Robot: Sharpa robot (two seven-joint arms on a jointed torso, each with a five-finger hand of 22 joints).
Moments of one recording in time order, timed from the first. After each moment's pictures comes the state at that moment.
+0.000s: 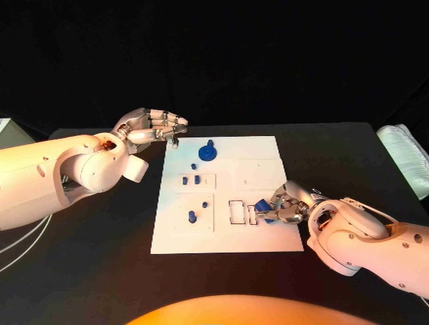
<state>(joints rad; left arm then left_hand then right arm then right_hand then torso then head) 1.23 -1.00 -0.05 1.55 -0.15 -0.16 0.29 1.54 -0.19 0.45 0.19 0.27 0.90 0.17 0.37 0.36 0.93 0.11 0.61 0.17 0.96 0.04 1.22 0.38 0.17 0.88 0.14 0.88 0.84 1.08 -0.89 -0.18 1.79 -1.37 -0.49 -0.60 1.27 -0.06 -0.12 0.29 0.06 1.04 0.07 0.36 0.49 1.47 0.00 1.47 1.31 1.46 -0.06 1.55 1.31 0.01 1.47 0.04 1.57 1.31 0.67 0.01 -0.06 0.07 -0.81</state>
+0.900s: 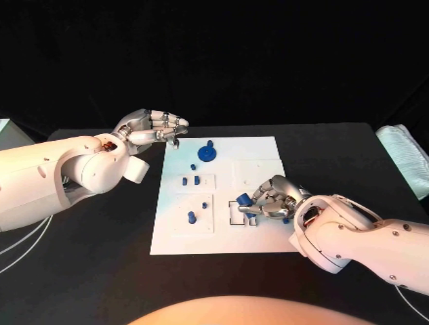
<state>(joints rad) 1.23 -0.99 -0.05 1.55 -0.15 -0.16 0.28 1.54 -0.19 0.45 0.19 0.27 0.90 0.17 0.37 0.36 0.93 0.11 0.61 0.17 0.96 0.04 1.22 0.38 0.17 0.88 0.14 0.88 0.84 1.11 -0.82 -0.18 1.82 -1.18 -0.56 -0.54 1.29 -0.04 -0.10 0.29 0.05 1.05 0.07 0.36 0.49 1.47 0.00 1.48 1.31 1.46 -0.07 1.56 1.31 0.01 1.46 0.04 1.57 1.31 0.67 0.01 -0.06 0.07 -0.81</state>
